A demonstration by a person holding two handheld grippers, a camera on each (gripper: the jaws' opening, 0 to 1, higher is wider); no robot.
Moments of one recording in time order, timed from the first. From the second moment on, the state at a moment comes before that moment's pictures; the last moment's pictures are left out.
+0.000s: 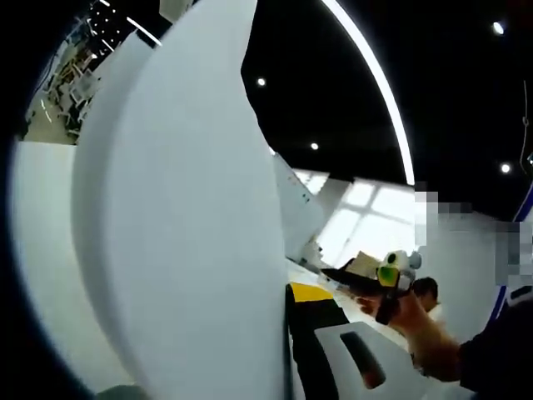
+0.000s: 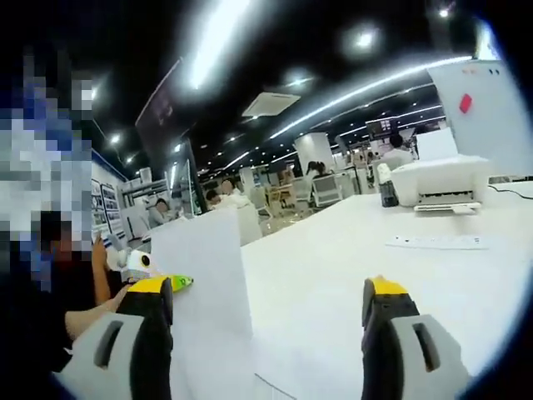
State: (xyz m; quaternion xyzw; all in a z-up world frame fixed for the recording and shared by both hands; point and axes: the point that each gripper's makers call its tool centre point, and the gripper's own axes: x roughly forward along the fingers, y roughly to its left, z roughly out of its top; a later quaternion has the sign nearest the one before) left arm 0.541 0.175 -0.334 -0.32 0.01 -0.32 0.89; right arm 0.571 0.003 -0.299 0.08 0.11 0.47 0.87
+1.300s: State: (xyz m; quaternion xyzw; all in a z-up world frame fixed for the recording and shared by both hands) left arm 0.539 0.170 -0.338 -0.31 0.01 -0.33 0.89; right arm 0.569 -0.067 -0.330 0.07 0.11 0.40 0.91
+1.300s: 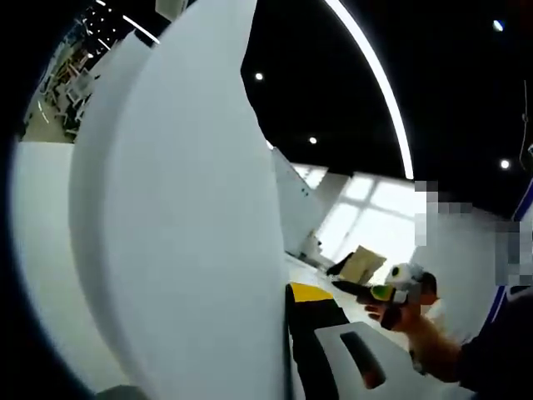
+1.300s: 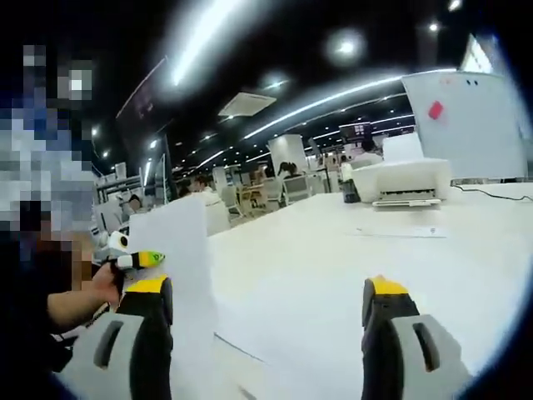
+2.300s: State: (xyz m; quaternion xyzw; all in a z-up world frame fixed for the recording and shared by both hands) left arm 0.540 0.170 -0.340 -0.31 0.02 -0.32 0.89; right arm 0.578 -0.124 -0.347 0.08 0.12 0.33 0.93
